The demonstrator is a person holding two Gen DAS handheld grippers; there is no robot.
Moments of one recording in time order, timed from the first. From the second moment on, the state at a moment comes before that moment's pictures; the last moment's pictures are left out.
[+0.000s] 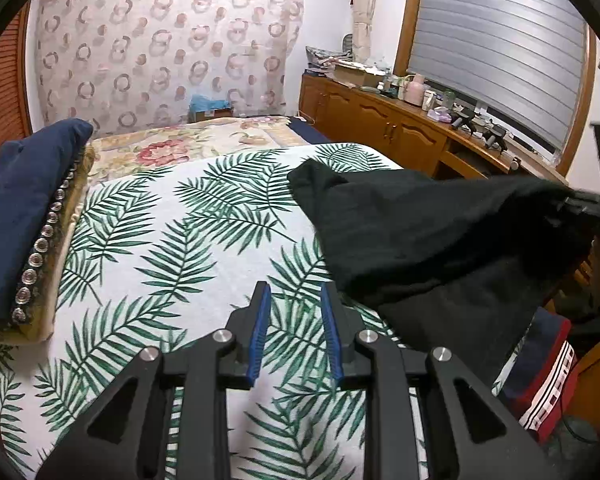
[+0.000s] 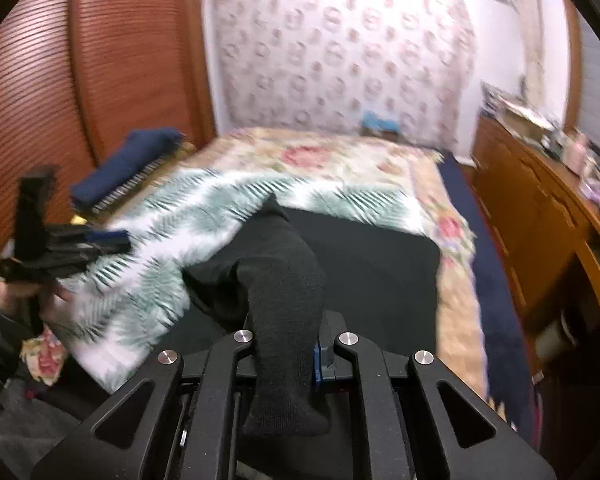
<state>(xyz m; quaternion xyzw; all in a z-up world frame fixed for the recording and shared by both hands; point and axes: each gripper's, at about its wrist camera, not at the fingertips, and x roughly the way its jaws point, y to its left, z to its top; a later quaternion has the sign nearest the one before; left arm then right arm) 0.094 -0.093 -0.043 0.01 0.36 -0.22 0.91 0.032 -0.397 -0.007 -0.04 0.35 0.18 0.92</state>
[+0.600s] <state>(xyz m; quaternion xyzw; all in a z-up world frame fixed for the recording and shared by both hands) 0.091 -0.109 -0.044 0.02 0.36 -0.23 0.91 0.040 -0.407 -0.021 -0.05 0.35 0.14 0.92</state>
